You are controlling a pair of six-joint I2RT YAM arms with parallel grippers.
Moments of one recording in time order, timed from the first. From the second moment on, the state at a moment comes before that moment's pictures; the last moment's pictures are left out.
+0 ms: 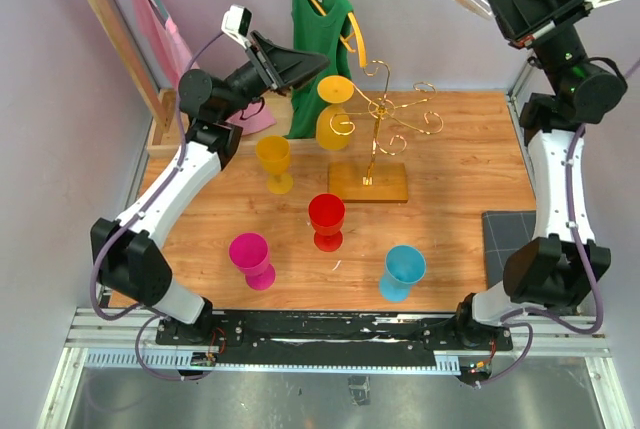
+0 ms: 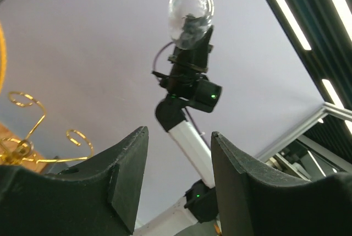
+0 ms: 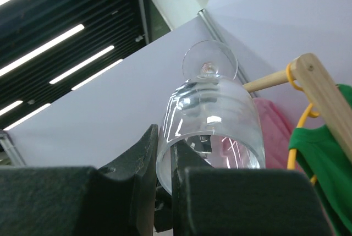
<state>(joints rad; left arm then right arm) -0.38 1.49 1.39 0.70 0.68 -1.39 -0.19 1.48 1.62 0.94 -0.72 1.62</state>
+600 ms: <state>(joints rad) -0.38 1.71 1.52 1.28 0.65 -1.90 0.10 1.58 1.67 1.36 -0.81 1.87</state>
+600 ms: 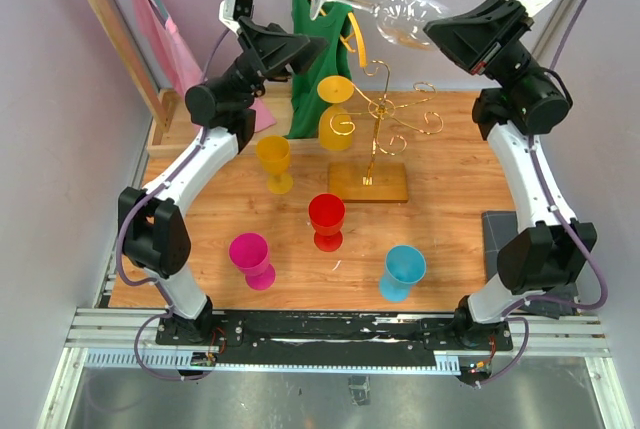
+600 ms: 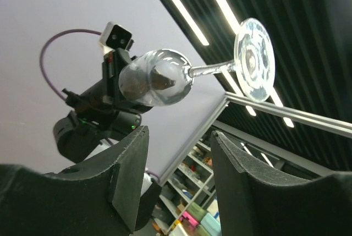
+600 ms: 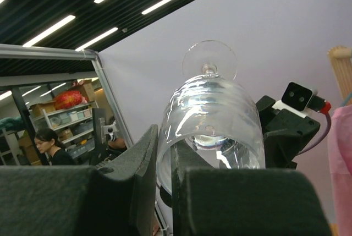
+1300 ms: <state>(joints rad) -0.38 1.71 1.54 1.48 0.54 -2.08 0.22 1.62 1.70 1.40 -0.87 1.86</state>
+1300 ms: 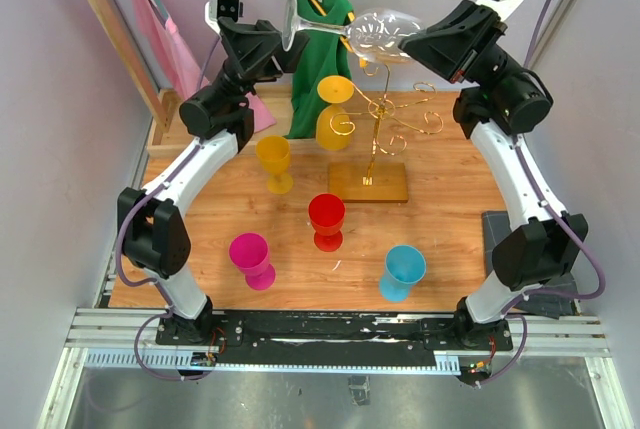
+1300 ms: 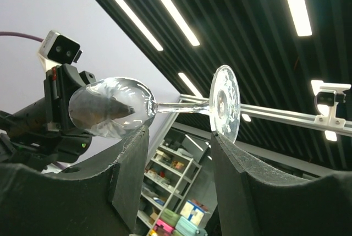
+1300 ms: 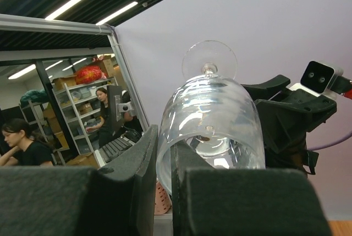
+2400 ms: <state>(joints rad) -0.38 1.66 1.51 1.51 0.52 -2.10 0.24 1.66 1.69 1.41 -0.91 1.83</state>
